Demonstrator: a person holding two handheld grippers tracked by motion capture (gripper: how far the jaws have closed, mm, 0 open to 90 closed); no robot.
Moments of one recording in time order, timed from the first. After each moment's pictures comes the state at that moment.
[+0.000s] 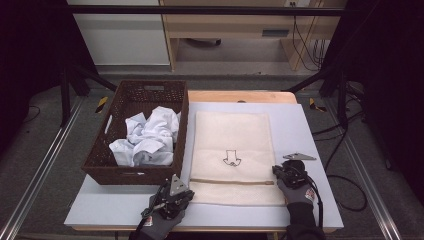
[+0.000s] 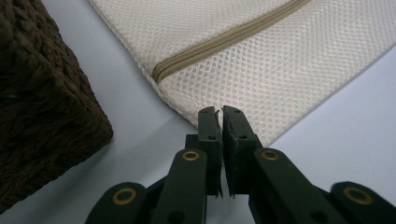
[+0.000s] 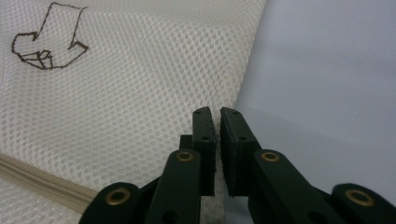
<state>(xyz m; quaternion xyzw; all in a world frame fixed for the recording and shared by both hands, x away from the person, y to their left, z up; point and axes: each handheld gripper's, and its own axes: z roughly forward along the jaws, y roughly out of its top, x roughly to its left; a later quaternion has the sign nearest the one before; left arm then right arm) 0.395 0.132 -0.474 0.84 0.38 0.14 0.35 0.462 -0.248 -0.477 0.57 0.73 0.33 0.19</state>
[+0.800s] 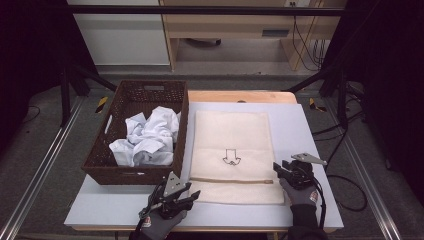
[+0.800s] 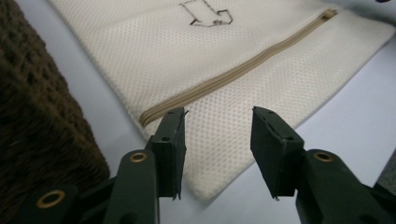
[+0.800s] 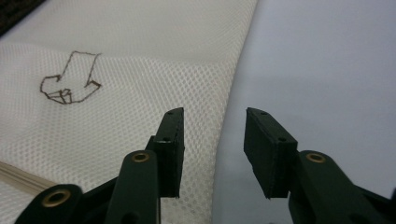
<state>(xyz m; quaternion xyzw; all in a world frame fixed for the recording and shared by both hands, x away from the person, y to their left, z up) 0.389 0.130 -0.454 0.82 0.36 0.15 0.43 0.453 -0.259 -0.468 0.57 0.69 0.39 0.22</state>
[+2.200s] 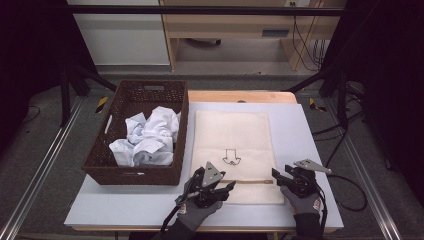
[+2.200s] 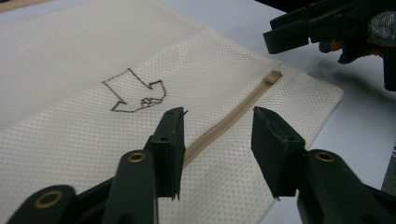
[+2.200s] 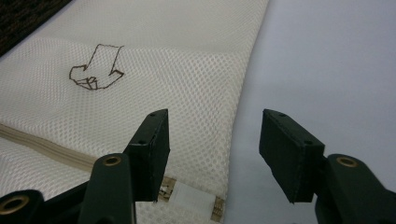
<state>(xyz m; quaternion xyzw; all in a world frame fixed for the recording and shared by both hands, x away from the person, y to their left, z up) 0.412 0.037 -0.441 0.82 0.31 0.14 0.46 0.431 -0.259 -0.467 0.55 0.69 0.41 0.22</state>
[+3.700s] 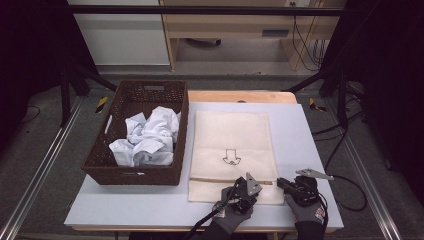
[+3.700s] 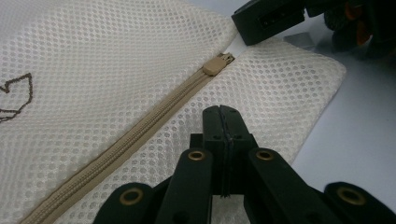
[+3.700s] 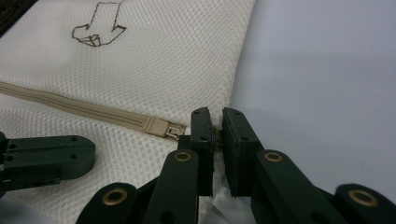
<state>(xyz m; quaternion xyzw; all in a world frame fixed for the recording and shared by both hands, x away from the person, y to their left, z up) 0.412 -0.056 -0.488 0.86 0.28 0.13 0.41 0.414 -0.267 -0.483 0.58 0.69 0.40 0.15</state>
